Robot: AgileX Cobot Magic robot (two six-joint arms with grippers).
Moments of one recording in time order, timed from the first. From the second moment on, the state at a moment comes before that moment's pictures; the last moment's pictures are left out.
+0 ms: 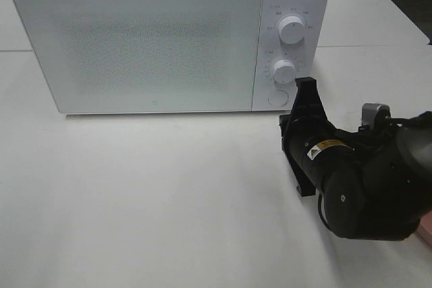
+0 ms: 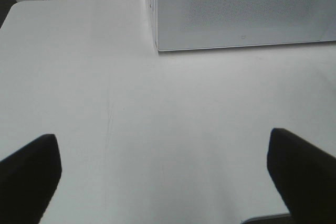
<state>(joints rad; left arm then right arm) 0.03 -0.01 -0.50 -0.16 1.05 0.13 0.72 1.97 -0.53 0.72 -1.12 1.34</state>
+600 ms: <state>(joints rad) 0.03 -0.01 -0.50 -0.16 1.05 0.13 0.62 2.07 -0.68 0.66 -1.09 1.34</state>
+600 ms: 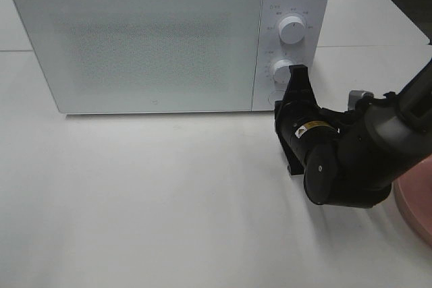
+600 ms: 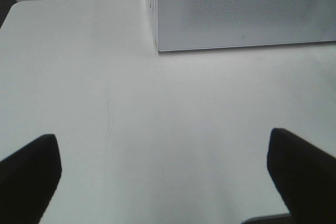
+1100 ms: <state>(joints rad) 0.03 -0.01 -0.50 -0.16 1.05 0.13 0.56 2.12 -0.80 0.63 -1.00 1.29</state>
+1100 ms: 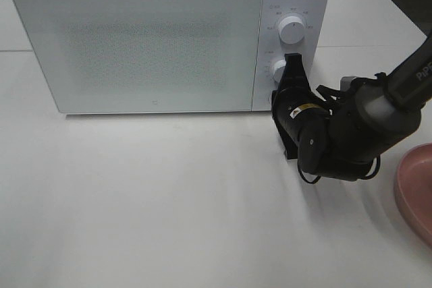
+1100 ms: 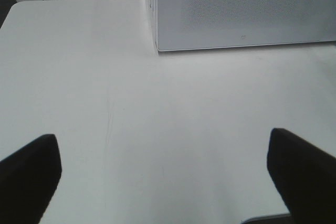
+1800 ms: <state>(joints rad) 0.03 -0.01 -0.50 -0.16 1.05 0.13 0.53 2.15 -0.86 0.68 -0.95 1.28</state>
